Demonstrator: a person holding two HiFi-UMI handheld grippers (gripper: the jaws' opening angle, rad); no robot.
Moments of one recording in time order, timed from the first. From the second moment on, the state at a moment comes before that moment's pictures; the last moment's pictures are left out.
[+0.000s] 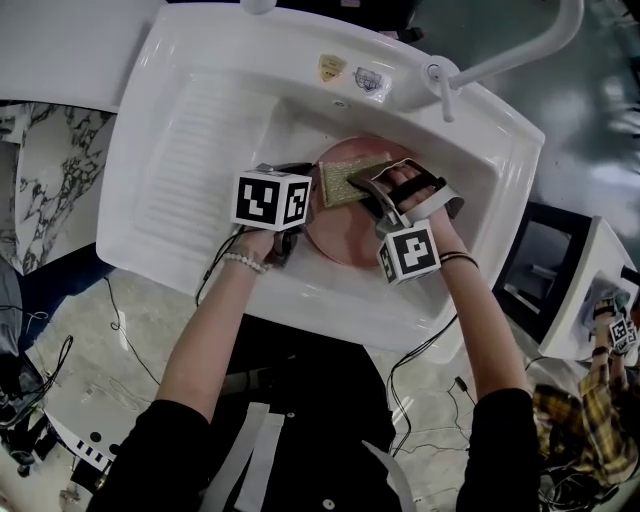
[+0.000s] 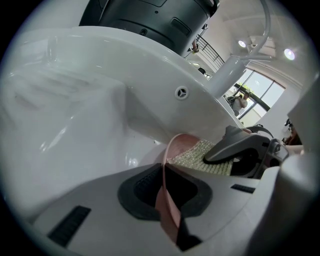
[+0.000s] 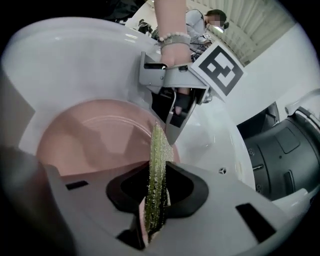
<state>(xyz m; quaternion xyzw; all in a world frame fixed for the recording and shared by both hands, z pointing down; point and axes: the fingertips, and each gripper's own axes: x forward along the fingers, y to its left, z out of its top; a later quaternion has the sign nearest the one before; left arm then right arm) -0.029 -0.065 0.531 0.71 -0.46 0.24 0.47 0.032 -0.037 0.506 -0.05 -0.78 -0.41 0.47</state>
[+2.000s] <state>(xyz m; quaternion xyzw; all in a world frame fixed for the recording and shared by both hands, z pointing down) -0.032 -0.076 0.493 0.75 -0.45 0.24 0.42 0.078 0.096 0.494 -0.16 -0.79 0.09 0.58</state>
